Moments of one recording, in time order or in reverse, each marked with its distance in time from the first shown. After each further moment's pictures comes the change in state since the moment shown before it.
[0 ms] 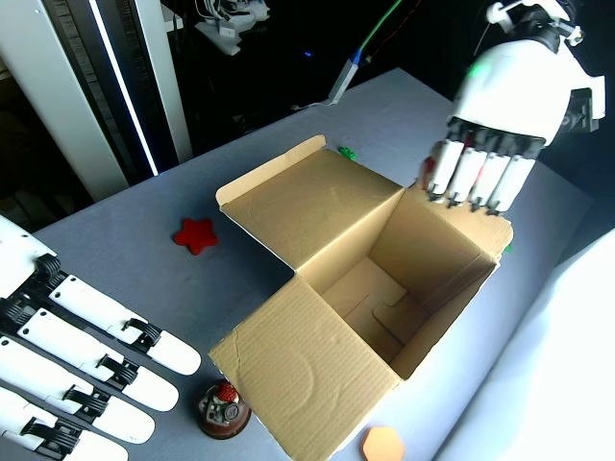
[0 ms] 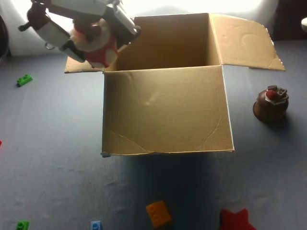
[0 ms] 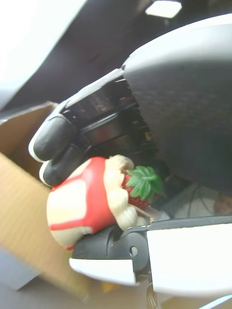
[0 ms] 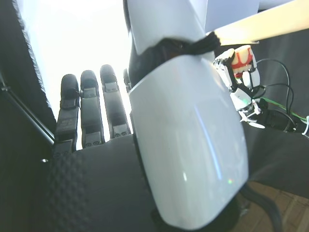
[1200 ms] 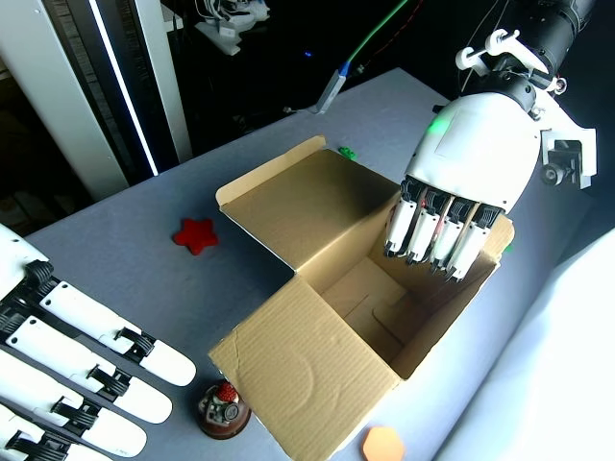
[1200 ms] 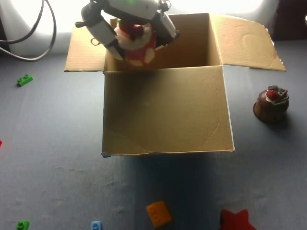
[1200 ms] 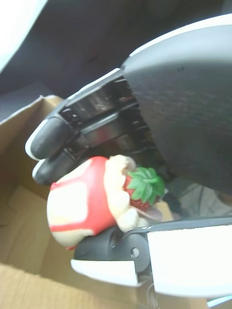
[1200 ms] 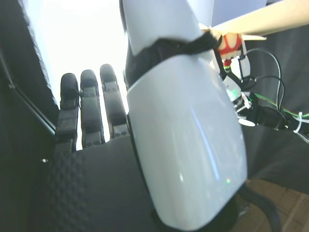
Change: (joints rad) left arm 0.029 -0.221 0.146 0.051 0.024 0.027; right arm -0.006 -0.001 0.006 0.037 0.016 0.000
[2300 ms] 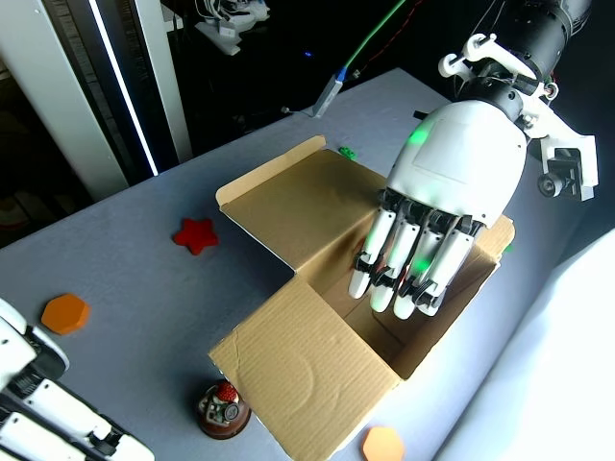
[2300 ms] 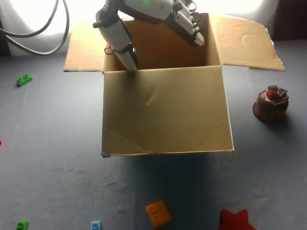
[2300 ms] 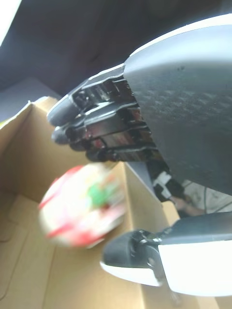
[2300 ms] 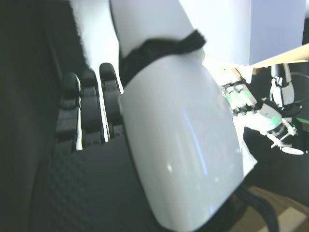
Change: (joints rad) left arm -0.016 -0.037 0.002 0.047 0.014 0.023; right arm -0.071 -0.112 0.131 0.430 -0.084 -0.219
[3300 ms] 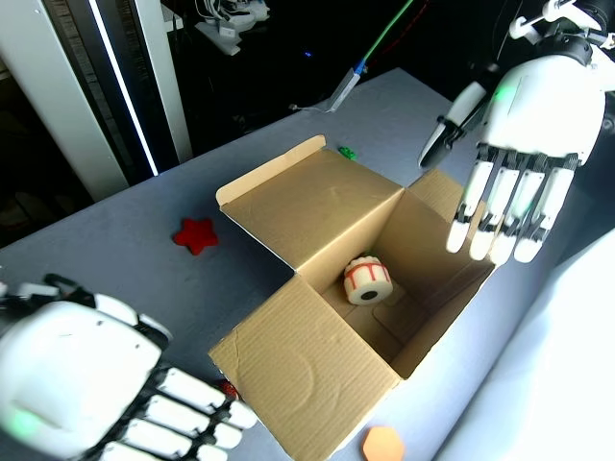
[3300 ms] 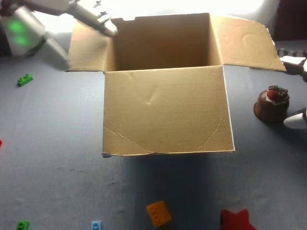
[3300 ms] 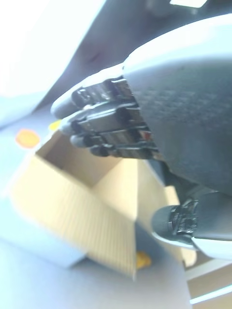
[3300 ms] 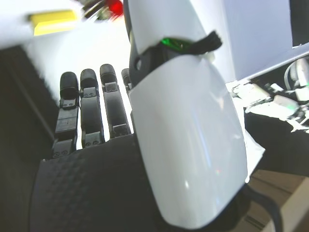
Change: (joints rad) left arm -0.064 0.273 -0.001 0.106 -0.106 -0.082; right arm -0.052 -0.296 0.221 -0.242 0.002 0.423
